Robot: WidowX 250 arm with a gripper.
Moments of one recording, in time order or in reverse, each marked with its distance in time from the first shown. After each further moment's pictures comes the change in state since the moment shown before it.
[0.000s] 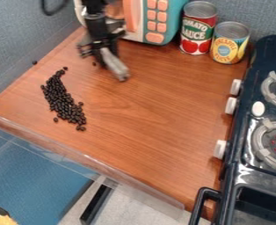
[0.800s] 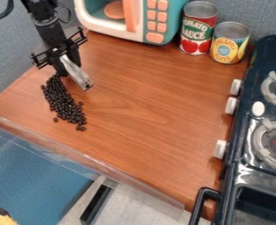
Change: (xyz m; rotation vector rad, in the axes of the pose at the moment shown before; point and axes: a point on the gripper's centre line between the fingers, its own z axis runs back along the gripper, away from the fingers) arm -0.009 0.059 0.024 -0.039 0.019 0.013
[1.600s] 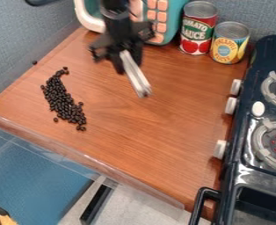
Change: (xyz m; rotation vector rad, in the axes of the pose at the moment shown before) arm -0.127 -0.074 0.043 -0.023 -0.116 -0.292
